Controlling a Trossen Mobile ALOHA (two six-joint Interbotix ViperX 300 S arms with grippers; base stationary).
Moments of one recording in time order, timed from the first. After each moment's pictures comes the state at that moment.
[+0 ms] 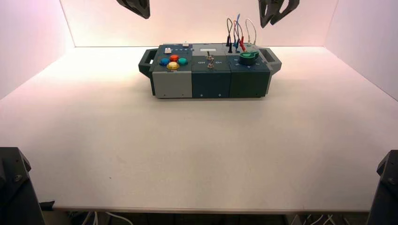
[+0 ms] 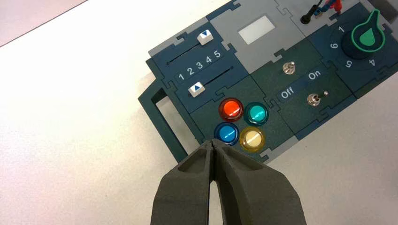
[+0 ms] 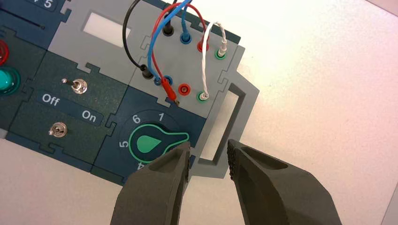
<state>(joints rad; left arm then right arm) -0.34 -0.05 0.53 -0.22 0.50 0.40 0.26 0.09 0.36 -0.06 0.65 -0.13</state>
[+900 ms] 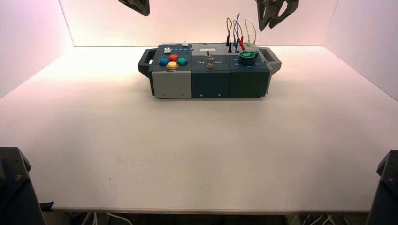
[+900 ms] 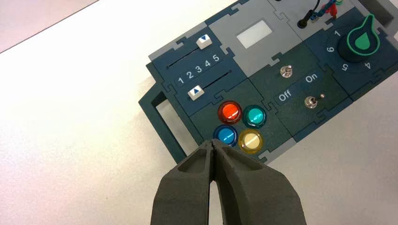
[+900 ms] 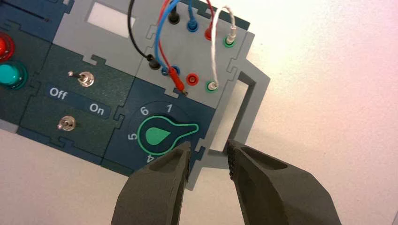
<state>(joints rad) -0.34 -0.07 0.53 -0.22 0.50 0.40 0.30 0.09 0.35 -0.05 0.71 -0.07</state>
